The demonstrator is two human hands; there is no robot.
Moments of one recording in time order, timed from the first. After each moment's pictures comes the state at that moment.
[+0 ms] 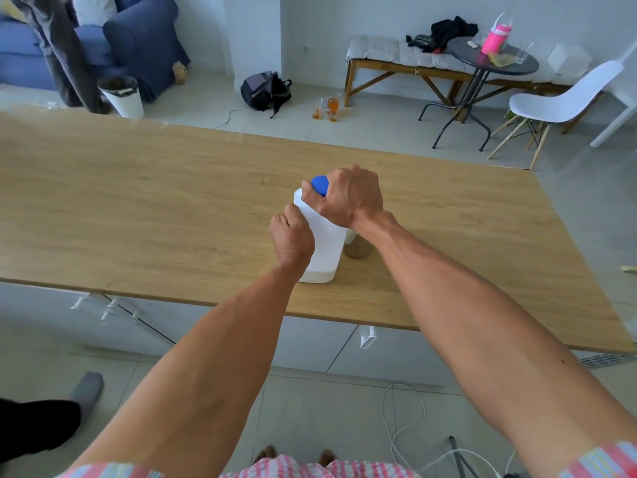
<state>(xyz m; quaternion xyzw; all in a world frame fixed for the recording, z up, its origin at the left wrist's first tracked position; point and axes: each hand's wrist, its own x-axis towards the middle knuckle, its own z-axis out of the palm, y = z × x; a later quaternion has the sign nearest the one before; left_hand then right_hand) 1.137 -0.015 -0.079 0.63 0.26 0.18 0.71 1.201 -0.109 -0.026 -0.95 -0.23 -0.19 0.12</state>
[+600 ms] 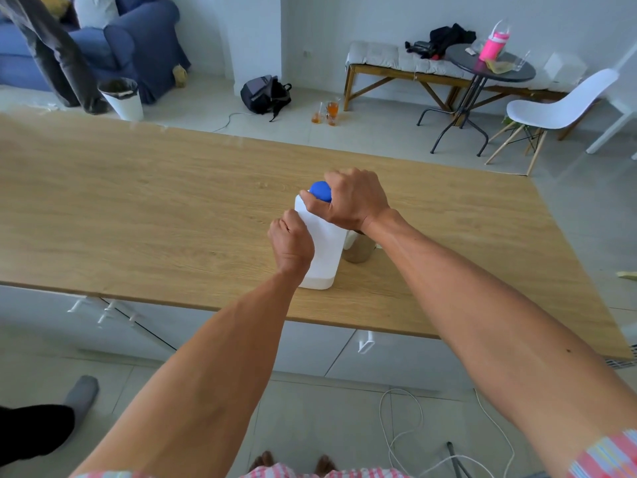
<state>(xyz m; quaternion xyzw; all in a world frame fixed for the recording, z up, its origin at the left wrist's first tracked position) 1.141 -0.014 -0.090 0.65 0.25 0.21 0.69 1.209 -0.121 -0.023 -0.92 -0.31 -0.21 0.13</state>
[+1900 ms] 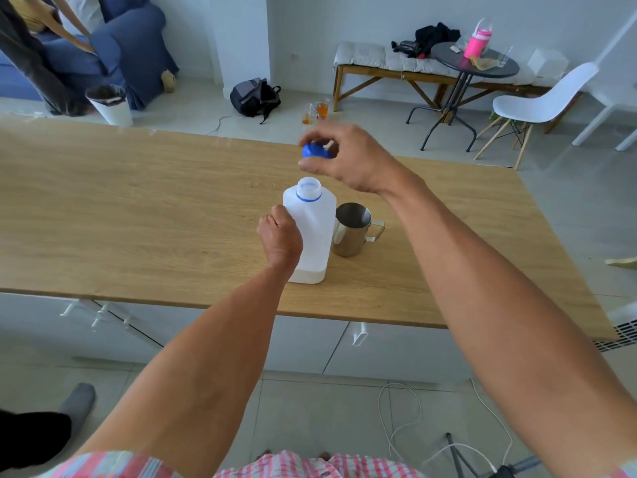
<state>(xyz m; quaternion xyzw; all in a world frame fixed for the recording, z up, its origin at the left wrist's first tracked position) 1.132 -0.018 -0.074 0.66 0.29 0.19 0.67 1.191 -0.140 0.058 -0.89 -0.30 0.01 0.35</state>
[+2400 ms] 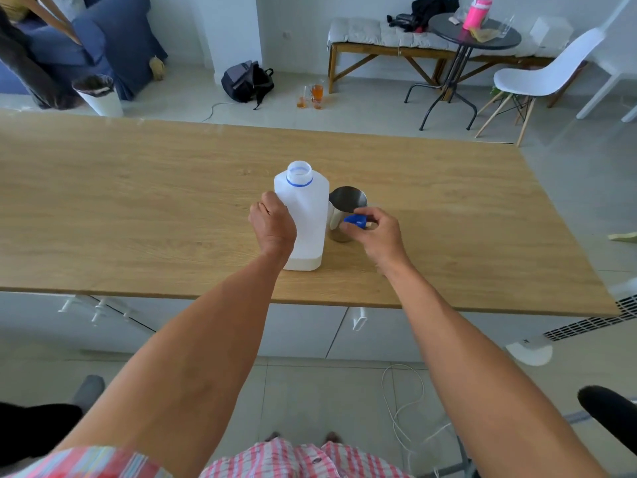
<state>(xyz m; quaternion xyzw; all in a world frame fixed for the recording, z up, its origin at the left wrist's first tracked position) 1.135 -0.020 -0.079 0.66 0.30 0.19 0.66 1.141 -0.203 -0.115 -0.80 0.06 0.00 0.59</state>
